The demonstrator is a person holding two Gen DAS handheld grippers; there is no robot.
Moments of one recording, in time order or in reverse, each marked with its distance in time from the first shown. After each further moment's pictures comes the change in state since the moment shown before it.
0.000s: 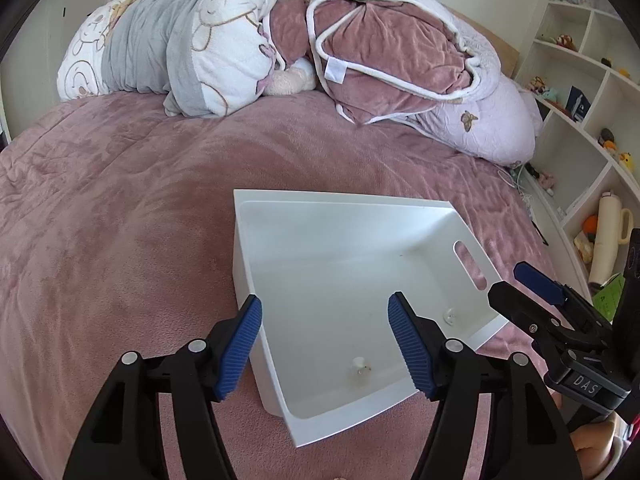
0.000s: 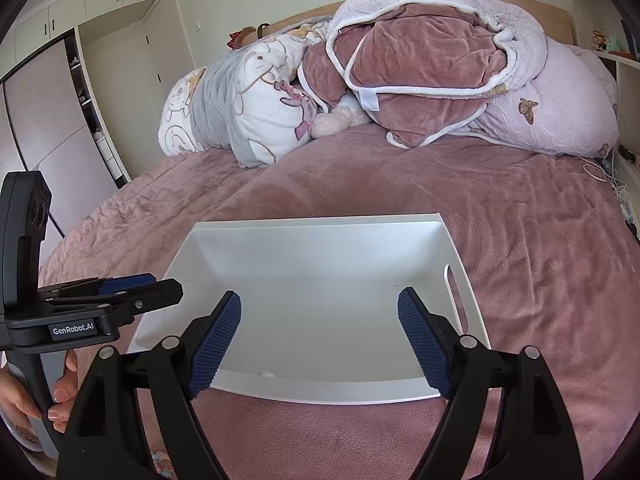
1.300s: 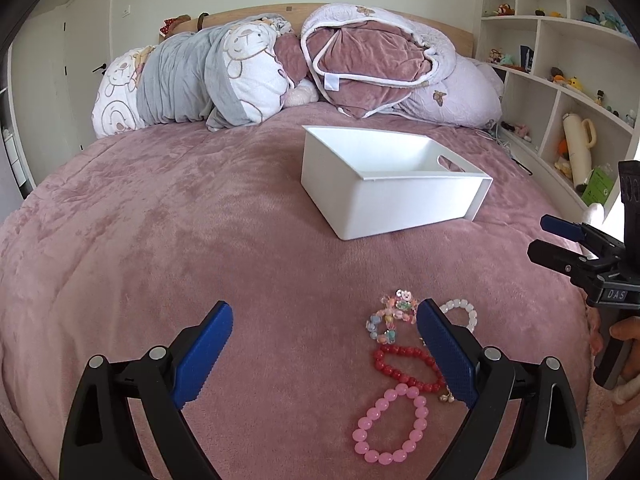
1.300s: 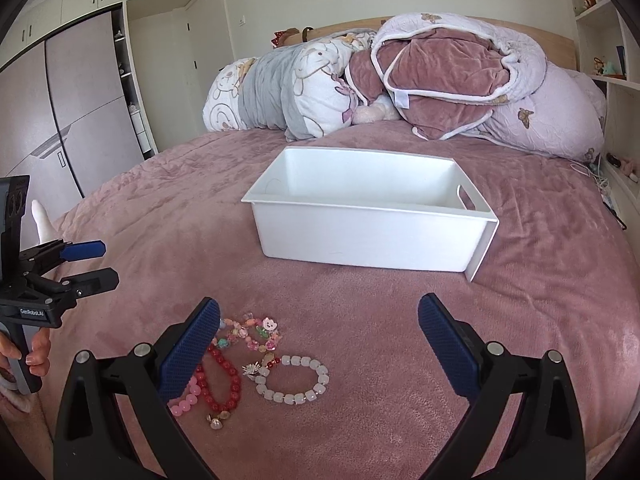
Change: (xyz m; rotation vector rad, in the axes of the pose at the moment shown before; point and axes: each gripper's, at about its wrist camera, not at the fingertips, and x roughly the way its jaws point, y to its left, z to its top) left arm -0.141 0.048 -0.188 0.198 -0.096 0.071; right arm -0.107 0.068 -0.148 -0.097 -0.012 0.016
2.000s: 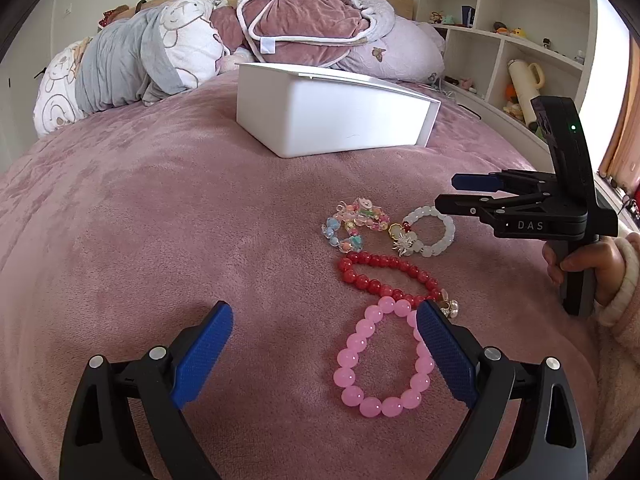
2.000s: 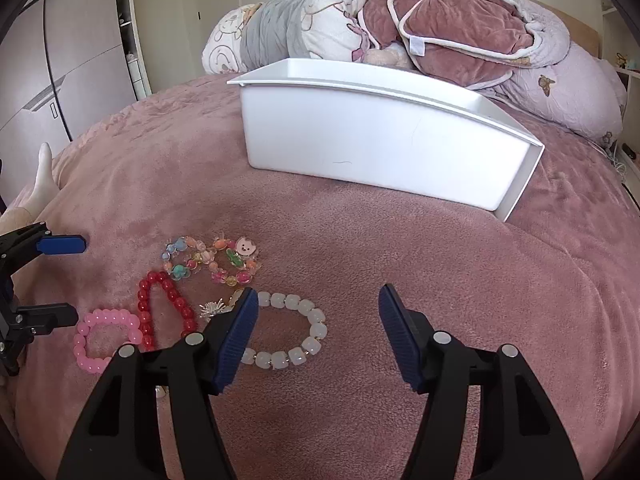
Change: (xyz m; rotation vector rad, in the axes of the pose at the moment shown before) left arm 0.043 -0.005 -0.074 0.125 0.062 -0.191; right arm 0.071 0.009 -0.054 -0.094 0.151 -0.022
